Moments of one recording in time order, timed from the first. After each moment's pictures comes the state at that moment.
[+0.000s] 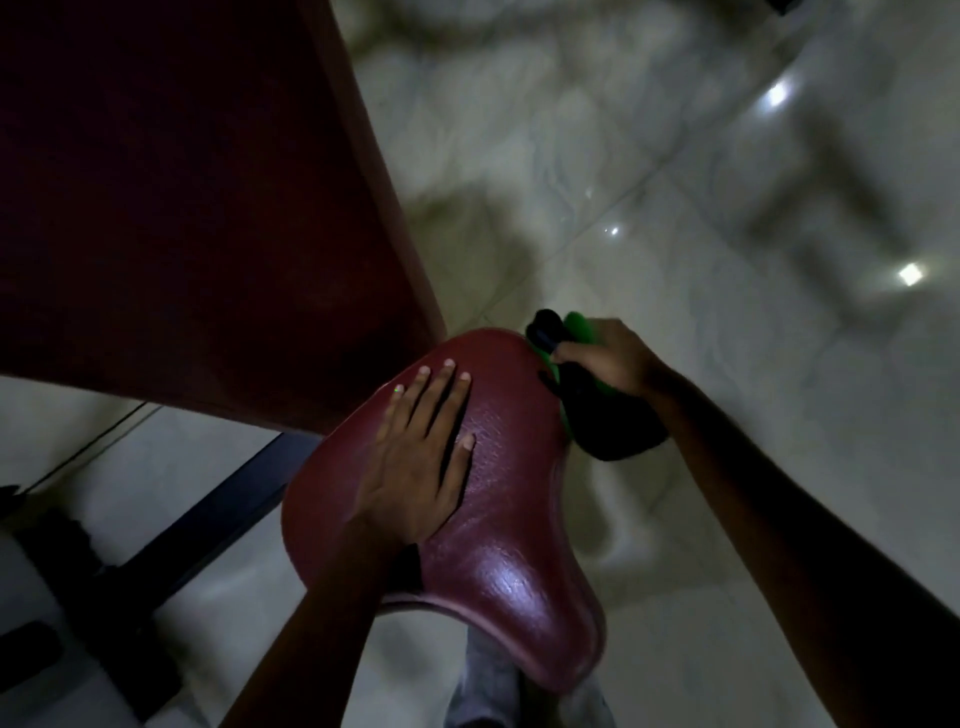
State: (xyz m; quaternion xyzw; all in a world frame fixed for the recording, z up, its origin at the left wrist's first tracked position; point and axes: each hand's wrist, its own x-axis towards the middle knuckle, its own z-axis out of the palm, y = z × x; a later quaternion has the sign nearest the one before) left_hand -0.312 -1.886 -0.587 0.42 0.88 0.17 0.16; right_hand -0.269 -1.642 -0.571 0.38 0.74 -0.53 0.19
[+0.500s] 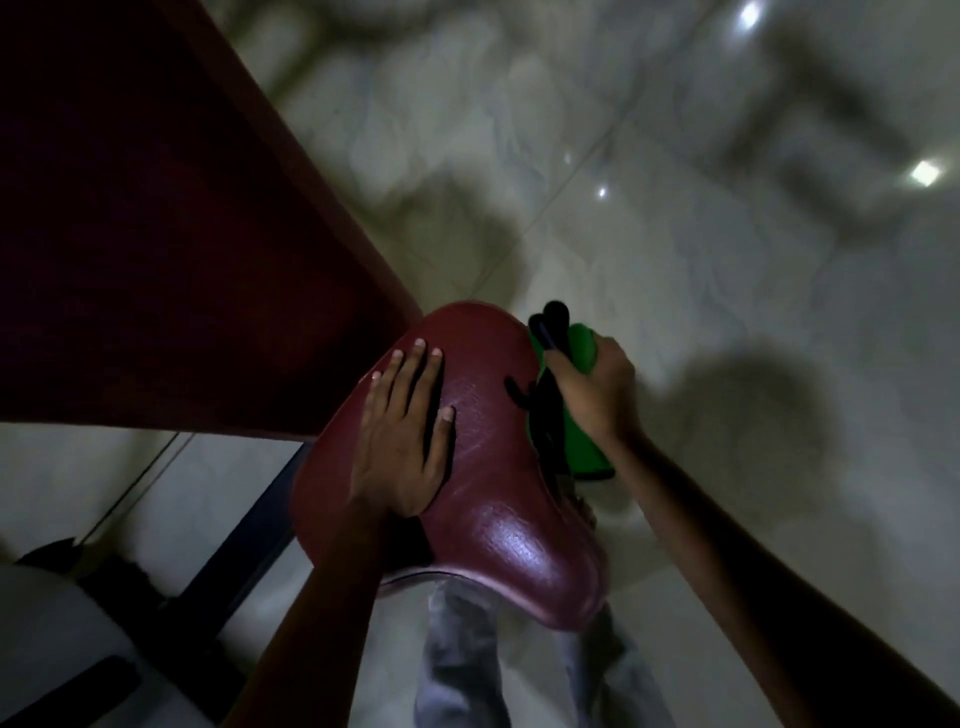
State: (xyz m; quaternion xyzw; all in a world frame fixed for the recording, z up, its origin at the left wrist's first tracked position) left_hand -0.308 -1.885 -0.584 0.42 0.88 0.18 0.16; right_hand -0.205 -1.703 -0.570 0.53 0.69 -0.49 -0.06
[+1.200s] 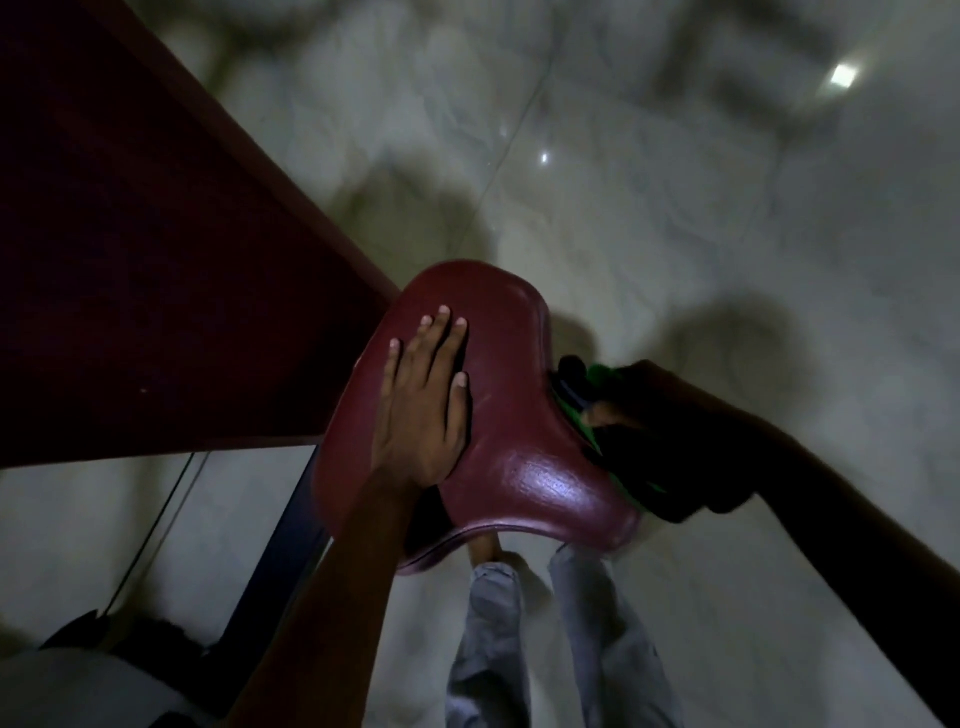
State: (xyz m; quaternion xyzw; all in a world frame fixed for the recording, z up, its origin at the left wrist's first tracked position) left_hand -0.312 -1.889 -0.586 0.52 0.81 0.20 0.16; right_hand -0.128 -1.737 -0.561 0.49 0.65 -0.54 0.23
